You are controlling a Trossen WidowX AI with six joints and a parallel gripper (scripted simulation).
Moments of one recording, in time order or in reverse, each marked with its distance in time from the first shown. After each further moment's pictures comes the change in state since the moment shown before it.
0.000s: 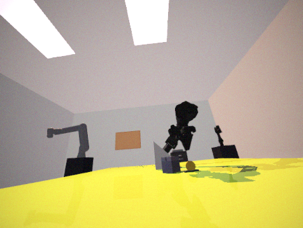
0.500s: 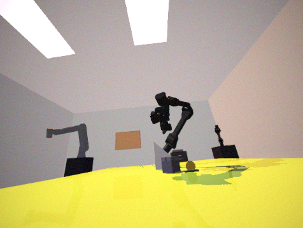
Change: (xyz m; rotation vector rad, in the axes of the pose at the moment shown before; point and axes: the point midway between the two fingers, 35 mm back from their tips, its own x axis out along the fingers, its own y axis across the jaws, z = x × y) arm -0.098 0.003 0.107 0.272 -0.152 0.372
